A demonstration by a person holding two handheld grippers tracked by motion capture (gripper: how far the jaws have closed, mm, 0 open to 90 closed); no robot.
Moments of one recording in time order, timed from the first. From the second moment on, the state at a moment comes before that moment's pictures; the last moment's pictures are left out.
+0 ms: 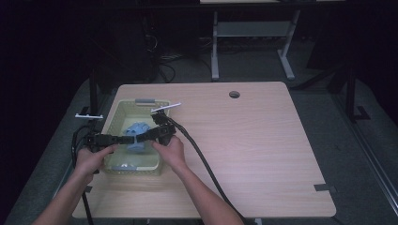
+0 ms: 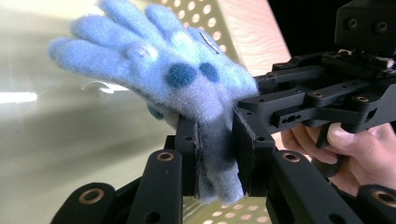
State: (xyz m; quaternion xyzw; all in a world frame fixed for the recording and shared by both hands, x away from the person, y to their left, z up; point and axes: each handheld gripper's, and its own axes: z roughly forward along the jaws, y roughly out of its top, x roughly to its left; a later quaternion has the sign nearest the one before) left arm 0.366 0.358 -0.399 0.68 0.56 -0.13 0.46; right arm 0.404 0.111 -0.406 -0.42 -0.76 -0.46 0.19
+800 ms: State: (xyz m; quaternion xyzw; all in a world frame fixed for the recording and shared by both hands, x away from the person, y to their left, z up) left arm 0.368 0.354 -0.405 0.71 0.56 -0.11 0.41; right arm 0.403 0.118 -0.417 -0.43 -0.77 -0.43 0.18
